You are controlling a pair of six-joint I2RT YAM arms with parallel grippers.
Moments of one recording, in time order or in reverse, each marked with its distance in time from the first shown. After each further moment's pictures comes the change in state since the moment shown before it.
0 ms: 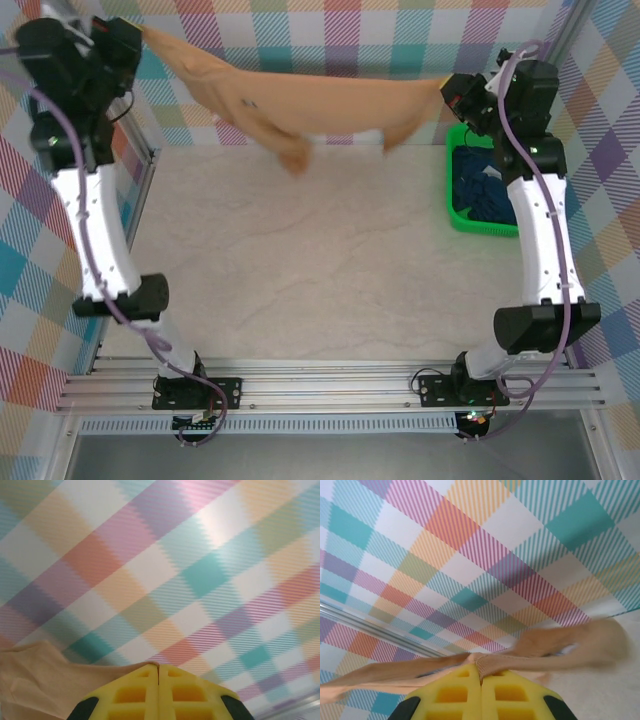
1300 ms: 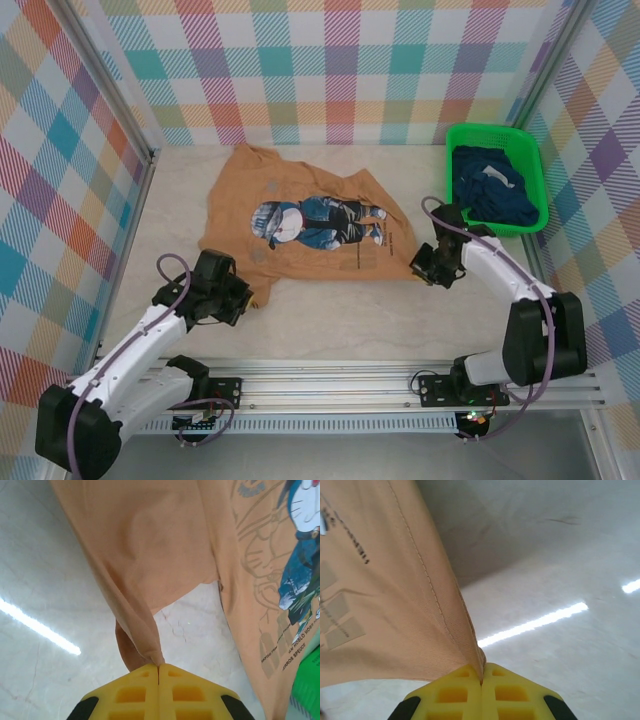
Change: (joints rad) left arm -0.529 -0.864 -2.034 0.056 -0.115 -0.490; right arm 0.141 -0.177 -1.023 -0.352 0.239 -0.019
